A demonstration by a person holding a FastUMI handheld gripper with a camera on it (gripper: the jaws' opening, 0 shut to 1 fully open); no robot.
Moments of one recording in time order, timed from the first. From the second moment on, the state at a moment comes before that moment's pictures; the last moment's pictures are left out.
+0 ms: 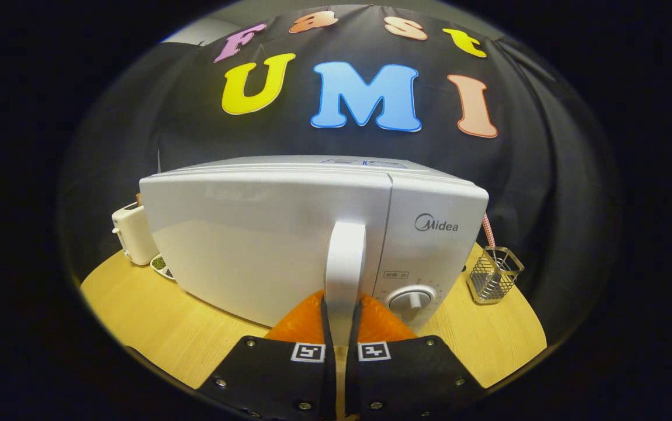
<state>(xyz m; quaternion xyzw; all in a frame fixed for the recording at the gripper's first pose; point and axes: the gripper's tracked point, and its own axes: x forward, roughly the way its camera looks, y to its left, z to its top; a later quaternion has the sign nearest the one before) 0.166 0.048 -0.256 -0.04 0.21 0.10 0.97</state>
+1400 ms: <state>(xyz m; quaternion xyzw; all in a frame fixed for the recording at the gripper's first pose) 0.122 0.054 -0.253 -0.10 0.23 0.11 0.96</state>
